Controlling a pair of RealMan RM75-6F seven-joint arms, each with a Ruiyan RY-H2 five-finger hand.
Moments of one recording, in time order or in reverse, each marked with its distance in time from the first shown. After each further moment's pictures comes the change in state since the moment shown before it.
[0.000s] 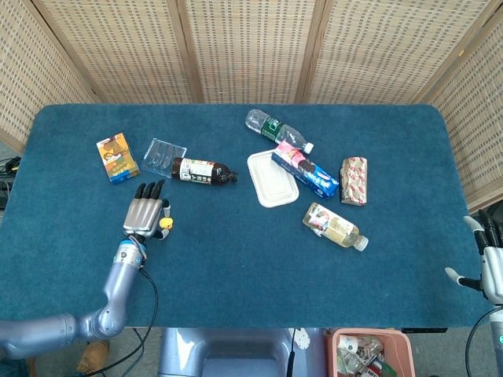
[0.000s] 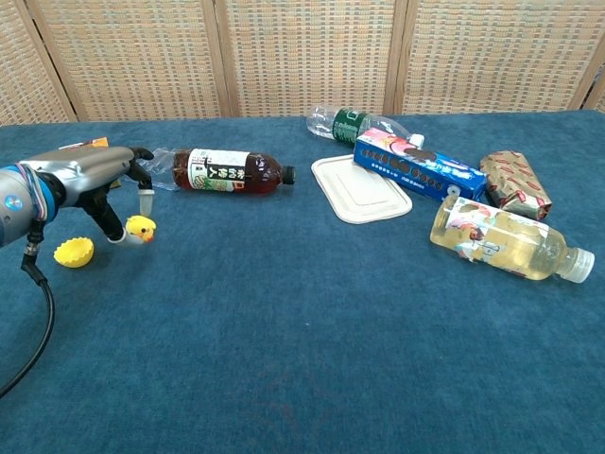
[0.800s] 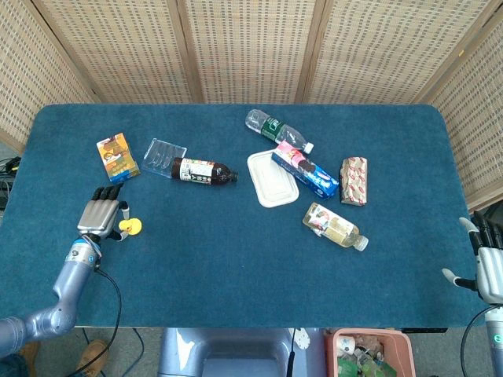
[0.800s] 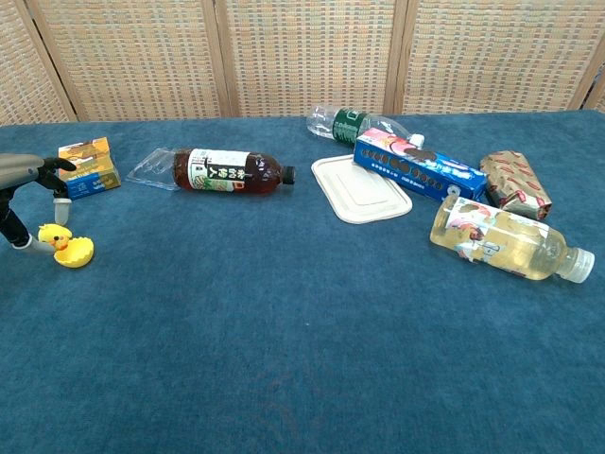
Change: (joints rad) left arm 0.093 0.188 0.090 0.087 0.102 -0.170 -0.263; right arm 0.006 -0.018 -0.004 0.006 0.009 -0.010 -0.039
